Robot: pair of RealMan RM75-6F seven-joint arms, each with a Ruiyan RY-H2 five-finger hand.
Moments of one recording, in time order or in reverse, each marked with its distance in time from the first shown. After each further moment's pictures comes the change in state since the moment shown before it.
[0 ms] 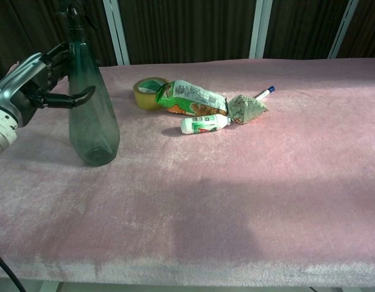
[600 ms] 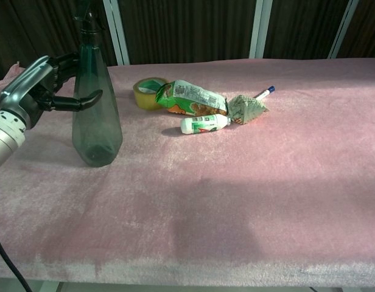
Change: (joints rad) left arm -0.010 -0.039 -0.005 0.032 -0.003 -0.004 0.018; right arm 0.001 0.003 -0.001 0.000 -0.003 -0.003 0.007
